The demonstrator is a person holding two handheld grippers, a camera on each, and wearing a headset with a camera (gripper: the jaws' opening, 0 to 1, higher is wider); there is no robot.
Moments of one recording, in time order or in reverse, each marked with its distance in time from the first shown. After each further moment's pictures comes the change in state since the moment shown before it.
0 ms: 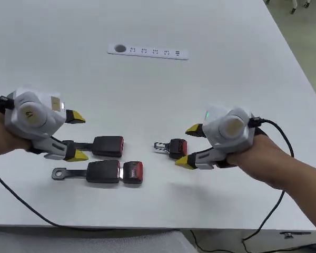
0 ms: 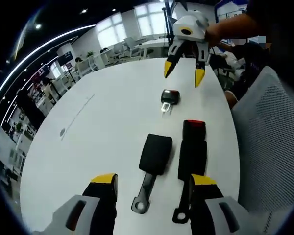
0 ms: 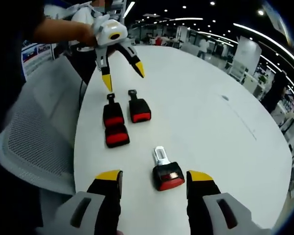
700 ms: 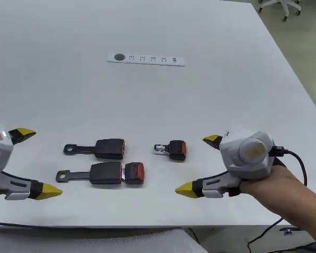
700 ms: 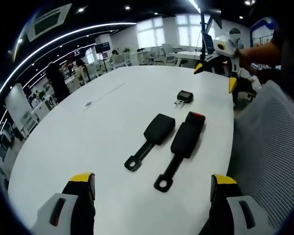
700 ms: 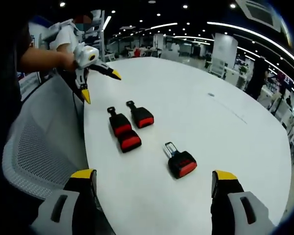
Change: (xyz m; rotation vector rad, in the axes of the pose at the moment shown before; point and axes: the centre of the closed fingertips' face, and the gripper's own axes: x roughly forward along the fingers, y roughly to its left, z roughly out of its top) left arm -0.048 -0.016 -0.064 -0.258 -0.070 0.152; right arm -0.028 0.033 -0.006 0.179 -0.100 -0.101
